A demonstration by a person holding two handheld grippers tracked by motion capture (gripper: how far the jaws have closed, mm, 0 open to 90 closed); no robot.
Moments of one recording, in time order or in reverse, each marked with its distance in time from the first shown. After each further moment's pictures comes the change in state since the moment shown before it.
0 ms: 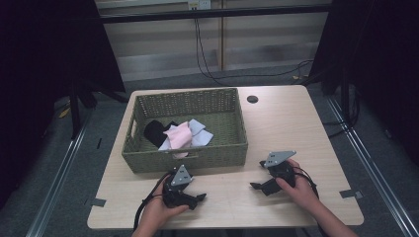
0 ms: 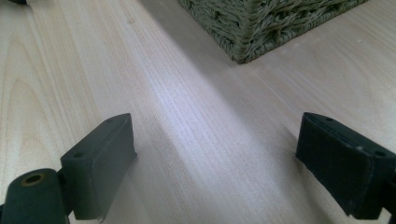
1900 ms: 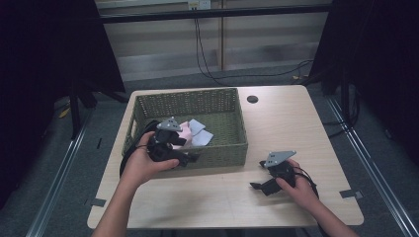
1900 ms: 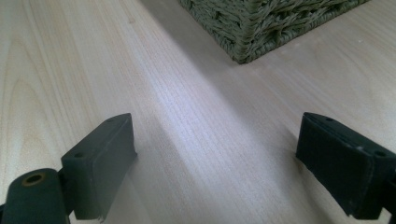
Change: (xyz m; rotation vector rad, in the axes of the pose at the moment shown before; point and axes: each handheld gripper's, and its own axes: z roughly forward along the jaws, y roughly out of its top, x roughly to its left) left arm 0.050 0.128 -0.083 0.044 -0.044 -0.084; right arm 0.000 0.000 0.000 0.002 0.002 0.002
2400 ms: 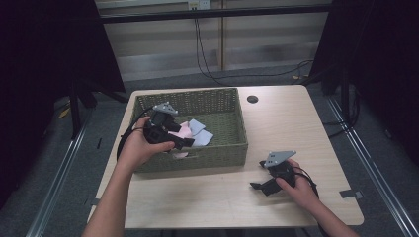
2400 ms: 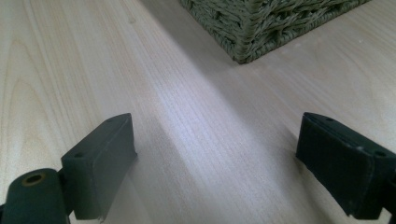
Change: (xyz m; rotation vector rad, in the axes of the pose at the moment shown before) left arm 0.037 0.021 -0.005 0.016 0.038 -0.030; right arm 0.000 0.000 0.000 -0.001 0.001 -0.002
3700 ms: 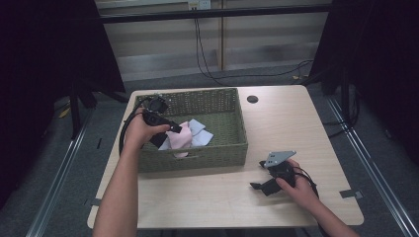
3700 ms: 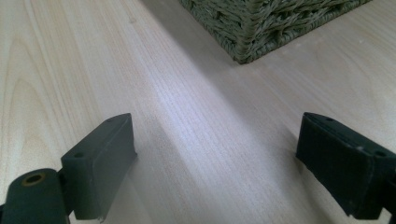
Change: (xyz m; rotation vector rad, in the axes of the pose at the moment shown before) left arm 0.088 -0.006 0.048 0.164 0.123 -0.191; right arm 0.000 0.000 0.000 -0.004 0.000 -0.003
